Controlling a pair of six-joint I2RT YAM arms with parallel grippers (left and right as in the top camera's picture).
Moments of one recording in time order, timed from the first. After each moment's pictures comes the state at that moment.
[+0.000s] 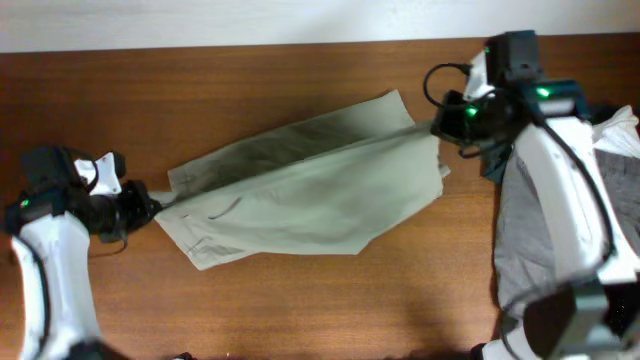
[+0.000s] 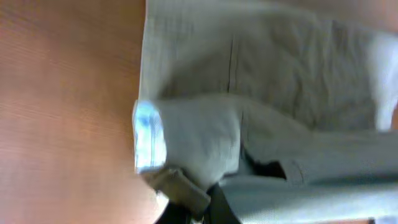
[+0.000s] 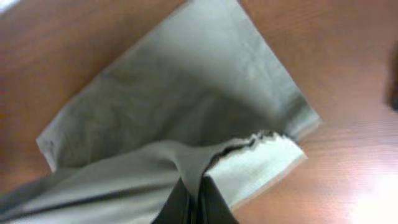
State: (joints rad) left arm 0.45 1.47 1.16 -0.98 0.43 -0.03; right arm 0.04 1.73 1.68 -1.04 -0.29 0.38
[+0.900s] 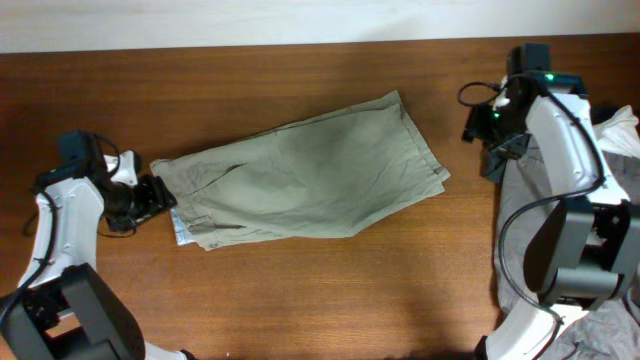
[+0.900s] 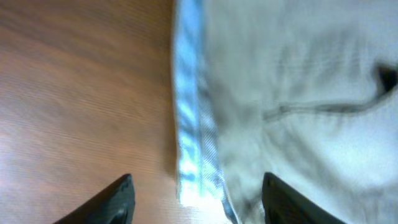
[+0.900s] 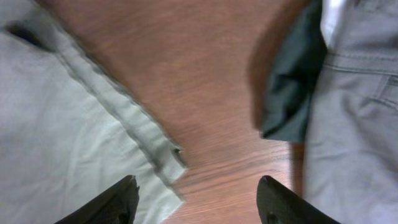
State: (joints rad) left arm 0.37 1.69 1.20 -0.93 0.26 -0.01; right arm -0.14 1.97 1.68 -1.07 -0.09 0.26
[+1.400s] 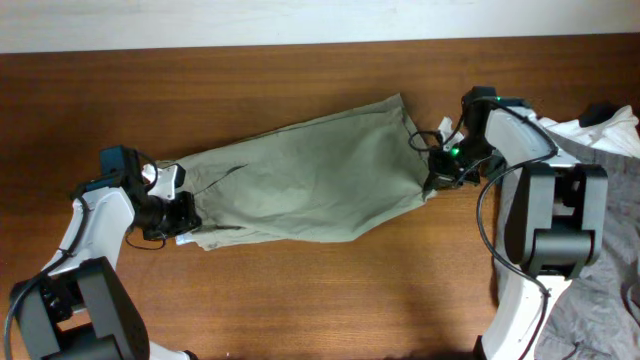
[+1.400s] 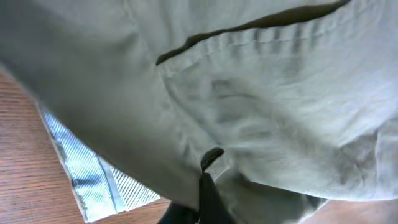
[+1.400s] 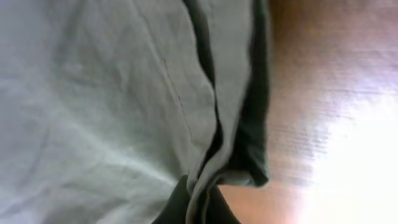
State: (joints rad) left arm 0.27 1.69 1.03 -0.84 0.39 0.09; right arm -0.07 2.13 1.56 -1.12 -0.38 0.01
